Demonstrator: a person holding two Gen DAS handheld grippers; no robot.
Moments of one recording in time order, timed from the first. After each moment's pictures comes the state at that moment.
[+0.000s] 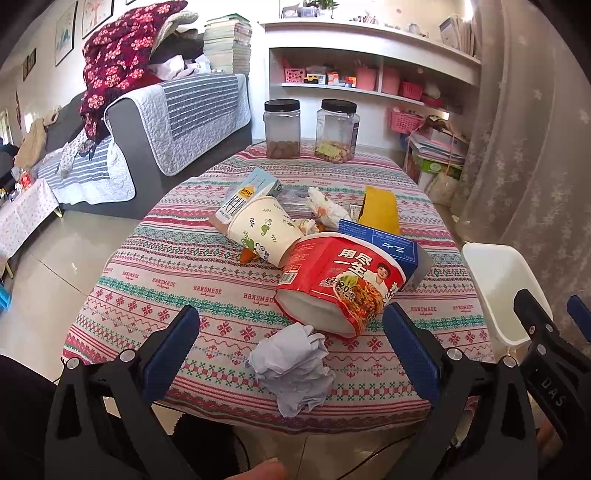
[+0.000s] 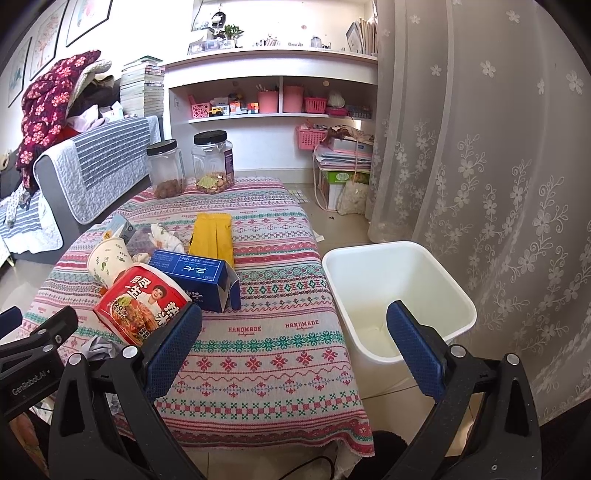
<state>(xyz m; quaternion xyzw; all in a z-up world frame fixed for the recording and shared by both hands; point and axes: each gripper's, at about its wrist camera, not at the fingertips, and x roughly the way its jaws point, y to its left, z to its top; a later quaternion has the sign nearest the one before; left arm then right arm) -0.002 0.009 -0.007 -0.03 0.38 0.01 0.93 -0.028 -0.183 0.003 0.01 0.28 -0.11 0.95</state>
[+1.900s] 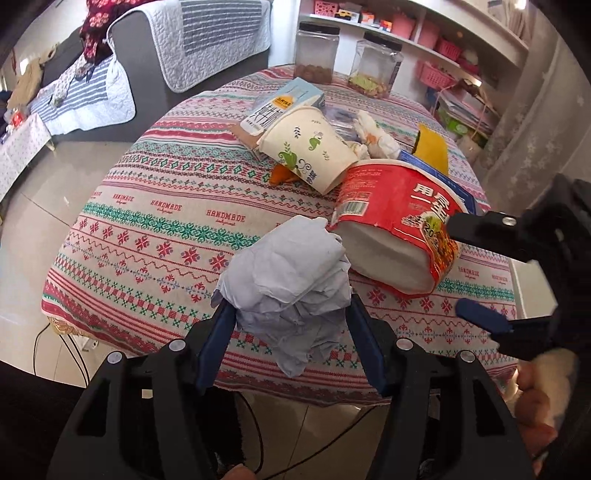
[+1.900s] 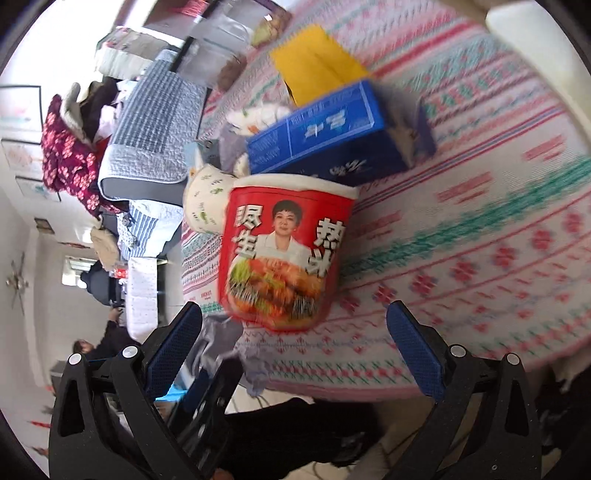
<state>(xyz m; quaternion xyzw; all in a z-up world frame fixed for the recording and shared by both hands) 0.028 0.057 -0.061 -0.06 0.49 0.03 0.87 0.083 -0.141 -0.093 0.38 0.54 0.14 0.73</state>
